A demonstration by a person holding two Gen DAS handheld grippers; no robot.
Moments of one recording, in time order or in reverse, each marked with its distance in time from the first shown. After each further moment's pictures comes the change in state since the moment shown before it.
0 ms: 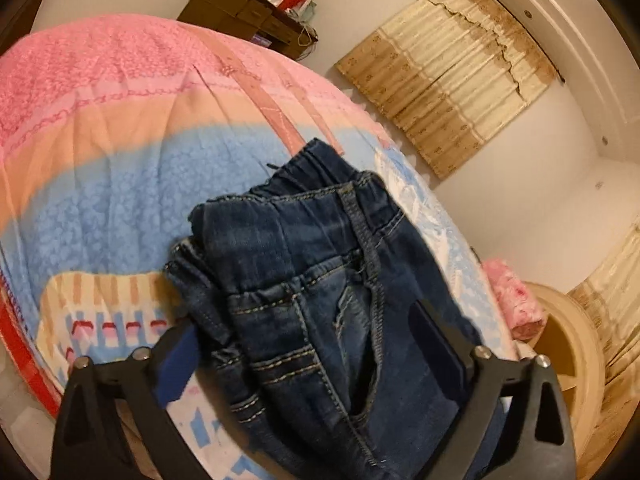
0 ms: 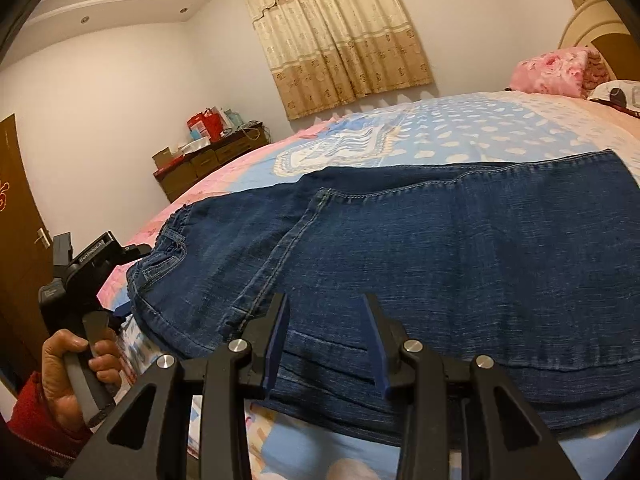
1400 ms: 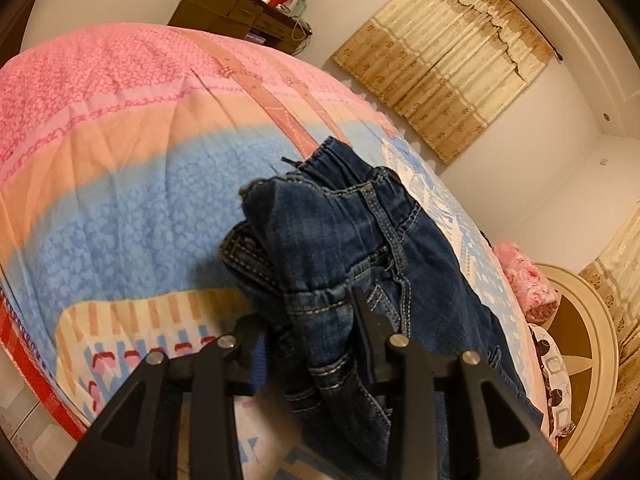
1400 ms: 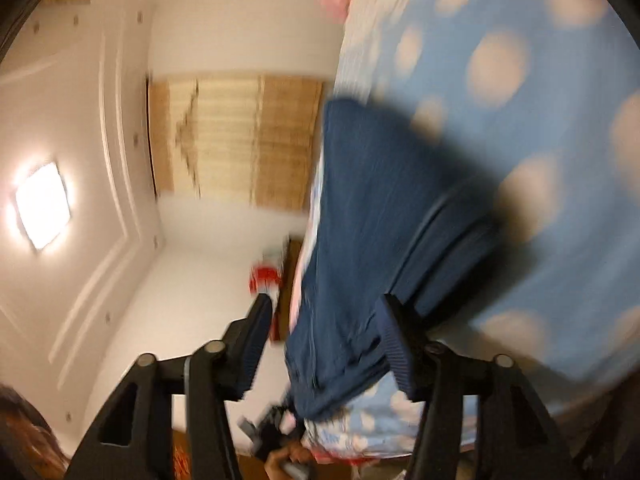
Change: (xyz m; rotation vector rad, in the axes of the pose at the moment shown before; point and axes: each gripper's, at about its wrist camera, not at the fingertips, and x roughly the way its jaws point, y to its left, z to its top) left arm 0.008 0.000 0.002 0.096 0.027 0.065; right arm -0.132 -0.210 -0.062 1.049 -0.215 0.356
